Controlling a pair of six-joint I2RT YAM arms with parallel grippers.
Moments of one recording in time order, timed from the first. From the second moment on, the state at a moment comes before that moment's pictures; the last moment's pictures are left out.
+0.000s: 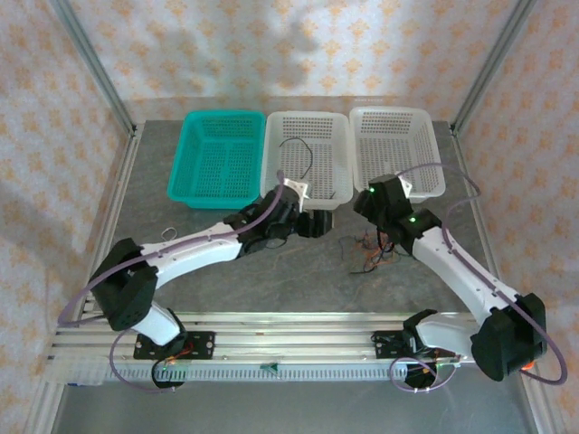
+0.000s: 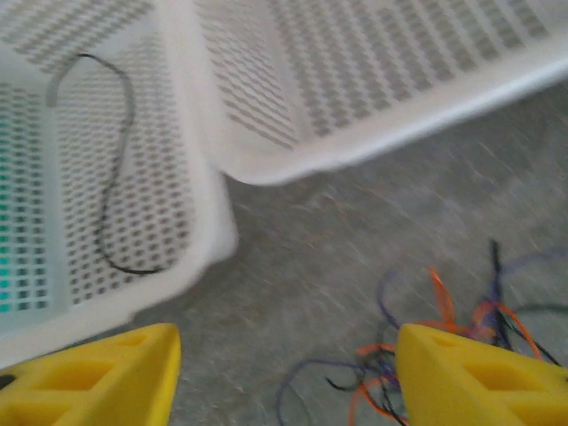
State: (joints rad) left arm -0.82 1.56 1.03 -0.06 0.05 -0.62; right arm 0.41 1.15 0.89 -0.58 0.25 0.82
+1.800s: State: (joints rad) left arm -1.06 2.14 1.45 0.04 0.06 -0.55; right arm -0.15 0.95 0.63 -0.80 -0.06 1.01
